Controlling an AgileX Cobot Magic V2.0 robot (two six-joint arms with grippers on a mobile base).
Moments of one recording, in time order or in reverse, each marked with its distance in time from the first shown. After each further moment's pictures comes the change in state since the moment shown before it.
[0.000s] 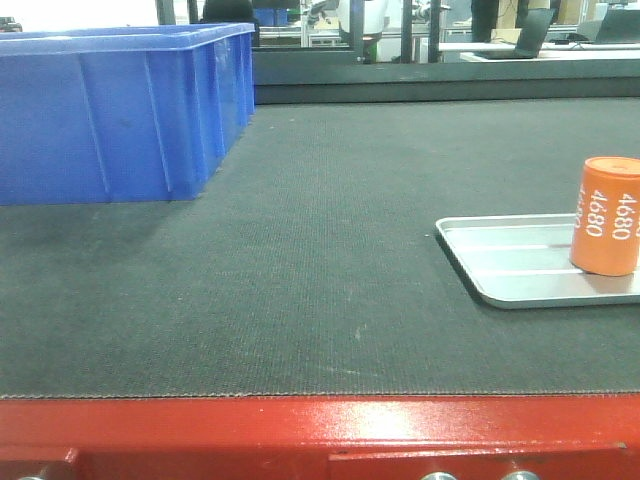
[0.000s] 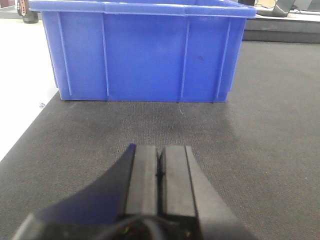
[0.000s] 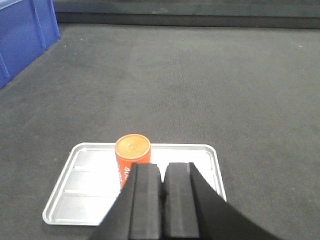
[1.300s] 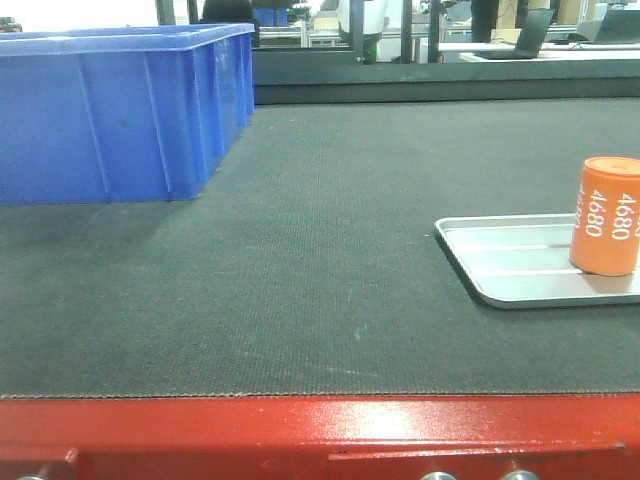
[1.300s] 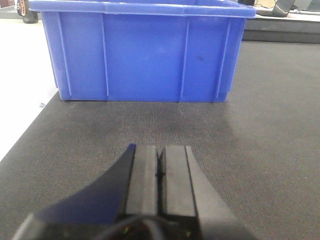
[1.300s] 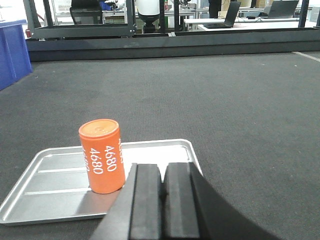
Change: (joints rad) left arm 0.000 0.000 0.000 0.000 0.000 0.000; right arm -0.150 -0.347 0.418 0.146 -0.267 -0.118
